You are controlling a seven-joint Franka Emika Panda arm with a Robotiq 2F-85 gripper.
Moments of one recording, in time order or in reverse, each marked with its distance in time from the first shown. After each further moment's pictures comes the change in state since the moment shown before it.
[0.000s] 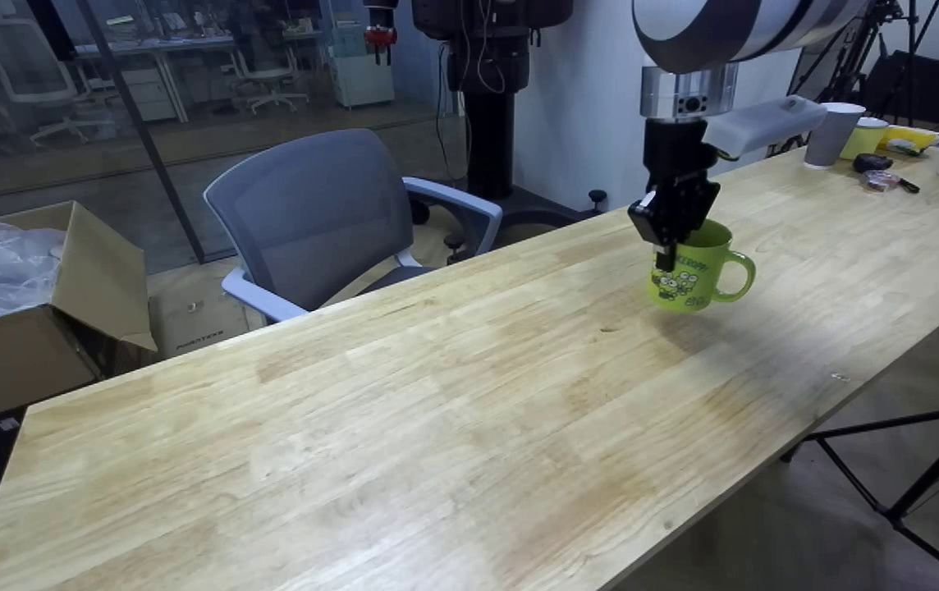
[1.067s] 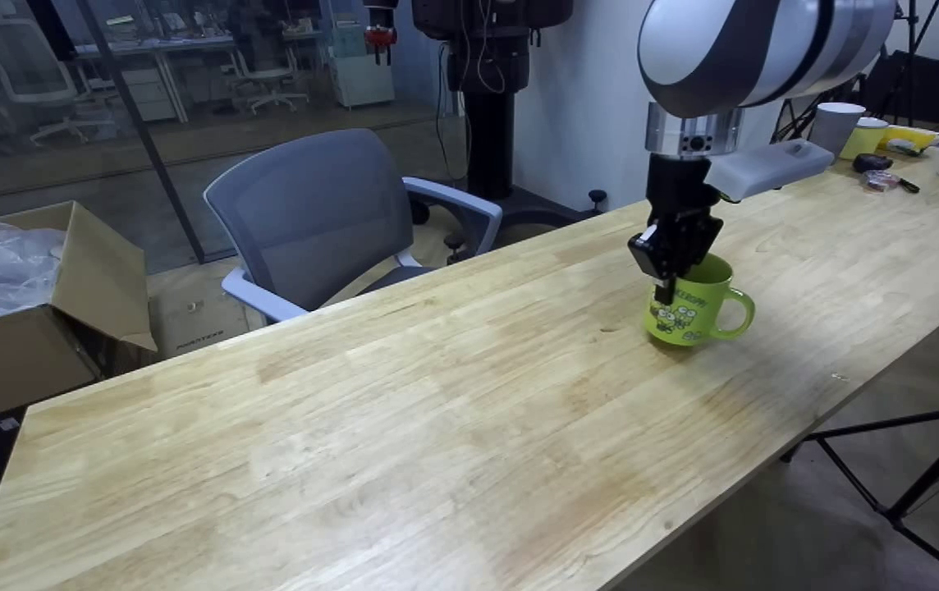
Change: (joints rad) arm -0.002 0.018 0.015 -0.081 0.064 0.102 0.000
